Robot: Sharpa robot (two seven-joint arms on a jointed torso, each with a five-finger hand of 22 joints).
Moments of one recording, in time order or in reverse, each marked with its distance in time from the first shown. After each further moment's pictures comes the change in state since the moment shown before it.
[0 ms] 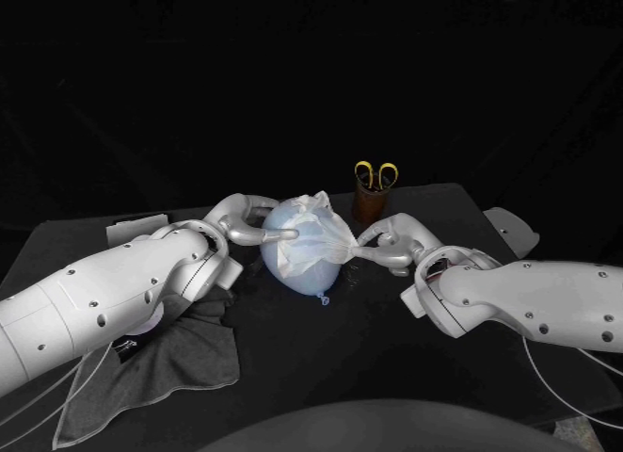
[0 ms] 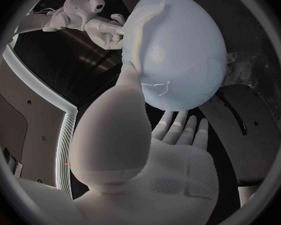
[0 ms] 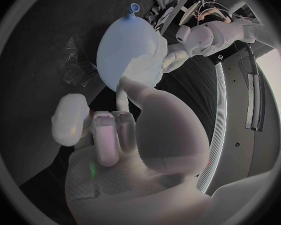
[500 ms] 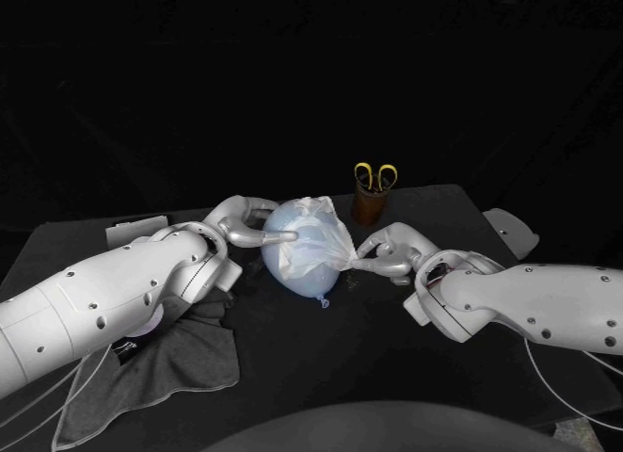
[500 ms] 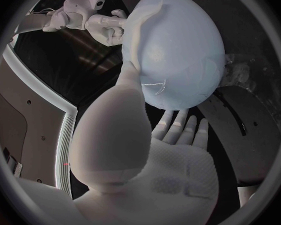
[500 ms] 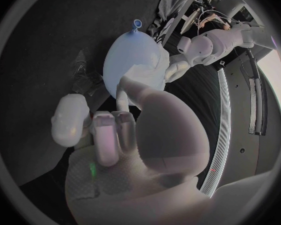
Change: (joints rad) left arm 0.000 0.000 -0.001 0.000 0.000 0.004 0.000; left_hand 0.000 0.000 0.000 0.000 0.000 0.000 0.000 0.000 0.000 0.000 0.000 -0.003 0.000 0.000 0.000 0.000 0.000 -0.003 0.000 0.000 0.000 0.000; right arm 0.000 -0.004 -0.006 -0.001 -0.039 0.069 -0.060; right_hand 0.000 0.000 0.000 0.000 -0.001 -0.001 0.000 0.002 0.000 0.000 0.000 0.000 -0.001 0.000 0.000 -0.001 0.001 -0.005 0.000 0.000 0.004 0.001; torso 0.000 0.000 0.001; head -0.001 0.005
